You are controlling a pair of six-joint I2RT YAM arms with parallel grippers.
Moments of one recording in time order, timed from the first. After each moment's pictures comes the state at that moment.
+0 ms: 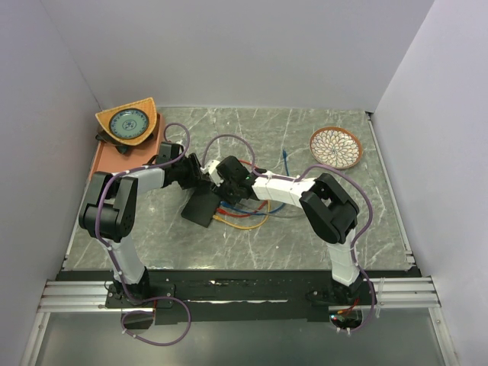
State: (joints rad) left arm -0.22 1.82 1.00 -0.02 0.34 -0.59; right arm 0.83 2.00 1.37 -0.30 0.01 -0.17
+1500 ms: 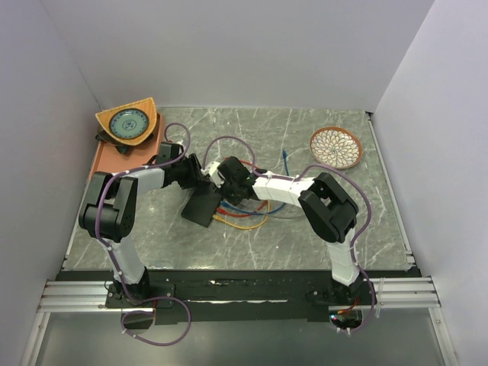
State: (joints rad) left arm -0.22 1.81 1.00 -0.03 0.35 -0.56; right arm 0.82 2.01 1.36 -0.29 -0.03 -0.20
